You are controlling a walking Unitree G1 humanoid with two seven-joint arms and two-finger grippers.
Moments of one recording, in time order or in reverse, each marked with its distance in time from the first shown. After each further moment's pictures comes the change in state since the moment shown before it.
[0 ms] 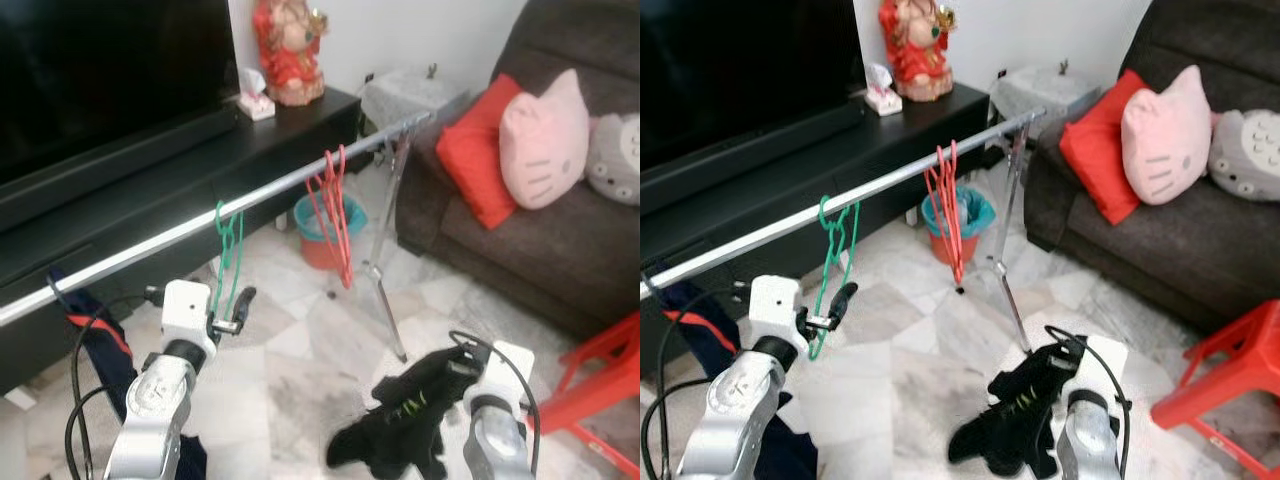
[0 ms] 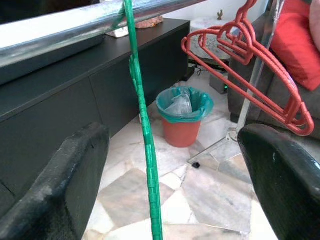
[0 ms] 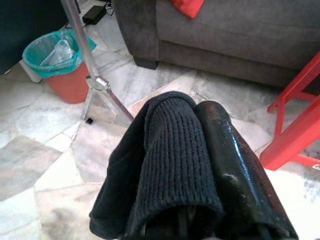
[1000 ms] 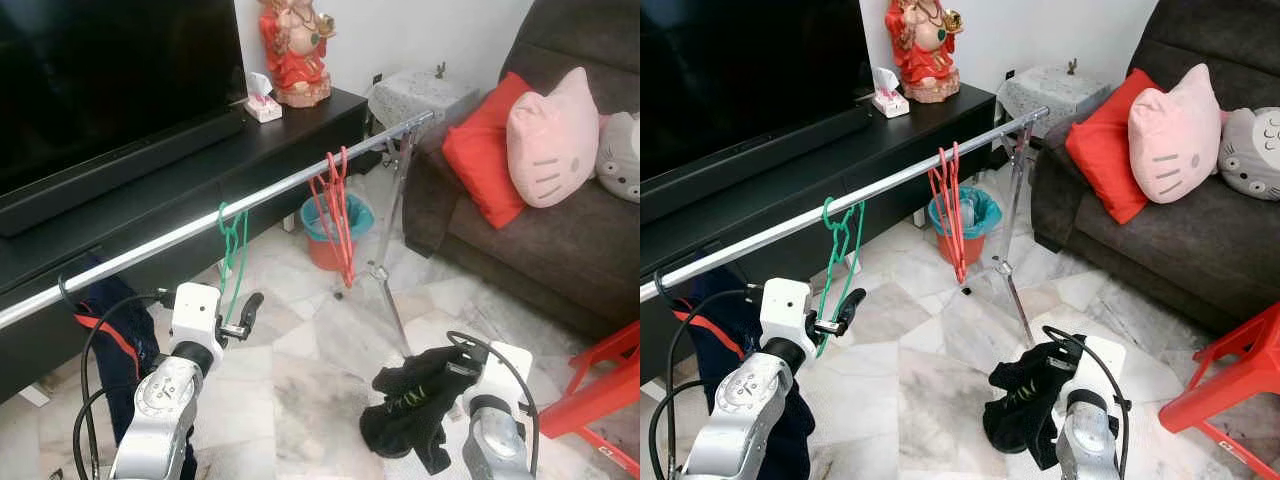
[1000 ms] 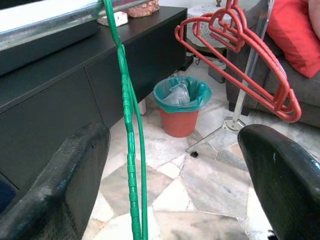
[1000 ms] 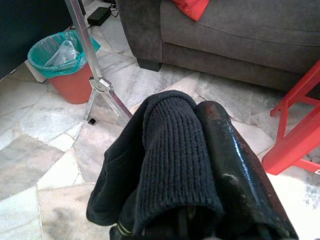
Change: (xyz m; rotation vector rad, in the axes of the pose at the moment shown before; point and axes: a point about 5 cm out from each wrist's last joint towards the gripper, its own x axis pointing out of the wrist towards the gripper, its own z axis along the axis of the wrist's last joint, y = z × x) left arm 0.001 -0.006 -0.005 0.002 0.056 -0.019; right arm 0.000 0.000 0.000 -0.017 -0.004 -0.001
